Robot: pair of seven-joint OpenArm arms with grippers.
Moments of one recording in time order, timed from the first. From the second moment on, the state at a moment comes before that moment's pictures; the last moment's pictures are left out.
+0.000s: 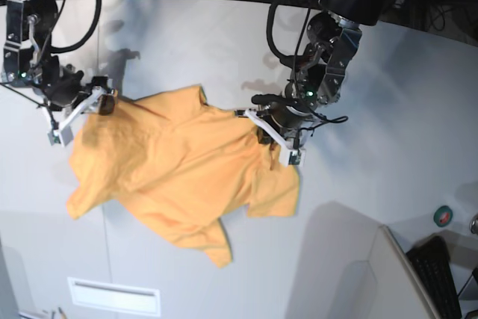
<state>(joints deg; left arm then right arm) -1.8 -7.0 17.0 66.4 -23.9 -1.3 19.4 -8.7 12.4 11.1 80.5 27.8 17.8 -47.8</state>
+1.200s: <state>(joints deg) -27.0 -6.4 14.2 59.9 -23.7 11.6 49.0 -14.8 12.6 15.9 95.5 27.6 21.0 -57.8</state>
